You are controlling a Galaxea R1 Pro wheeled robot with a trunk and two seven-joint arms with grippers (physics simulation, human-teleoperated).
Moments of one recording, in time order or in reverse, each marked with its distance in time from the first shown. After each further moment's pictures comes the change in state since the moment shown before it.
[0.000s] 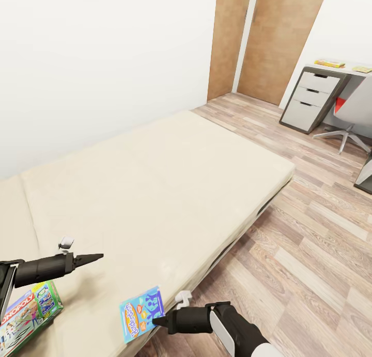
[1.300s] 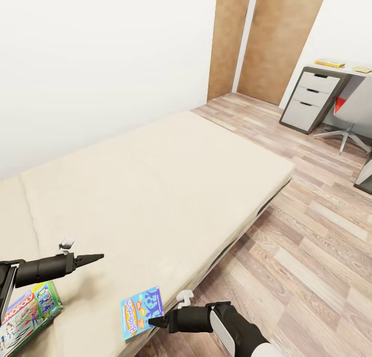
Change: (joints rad) left arm 0.000 -0.002 -0.003 0.000 -0.003 -0.001 0.000; right arm 0.000 0.000 -0.006 0.000 0.007 -0.013 -0.060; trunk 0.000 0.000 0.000
